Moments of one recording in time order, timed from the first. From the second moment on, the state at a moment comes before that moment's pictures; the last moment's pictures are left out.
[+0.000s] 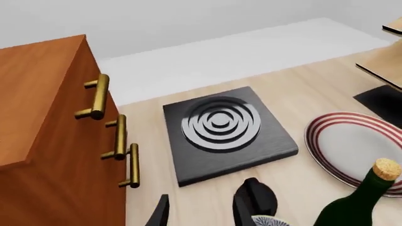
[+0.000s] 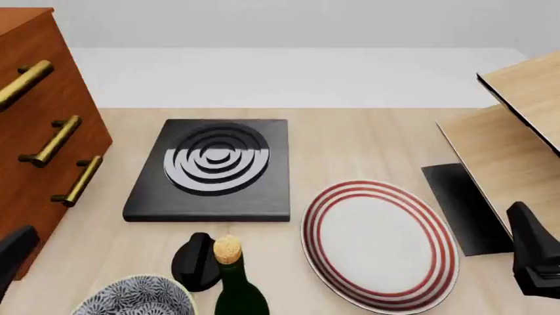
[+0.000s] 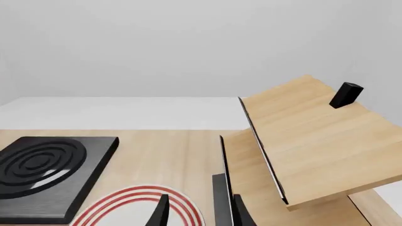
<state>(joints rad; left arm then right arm) -0.23 0.00 -0.39 0.66 0.10 0.00 0.01 0.00 -0.01 0.00</state>
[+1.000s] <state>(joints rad) -0.34 0.00 -0.45 1.04 0.20 0.00 0.01 -0.01 0.00 0.00</state>
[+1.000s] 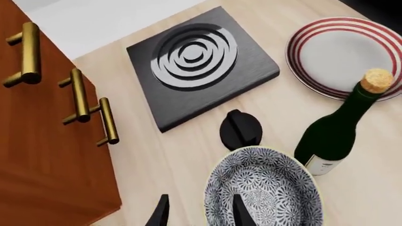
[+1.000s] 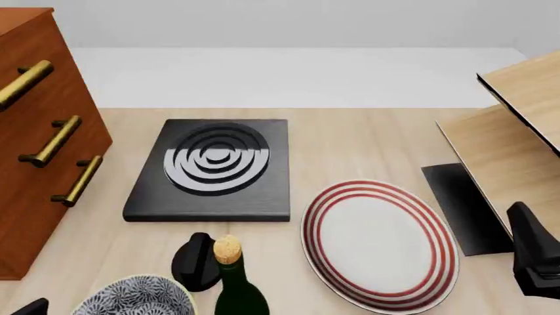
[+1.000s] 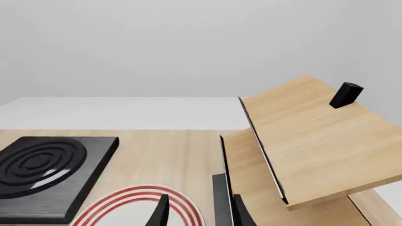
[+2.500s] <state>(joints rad) -0.43 0.00 -0.13 0.85 0.17 0.00 0.01 -0.01 0.00 0.00</state>
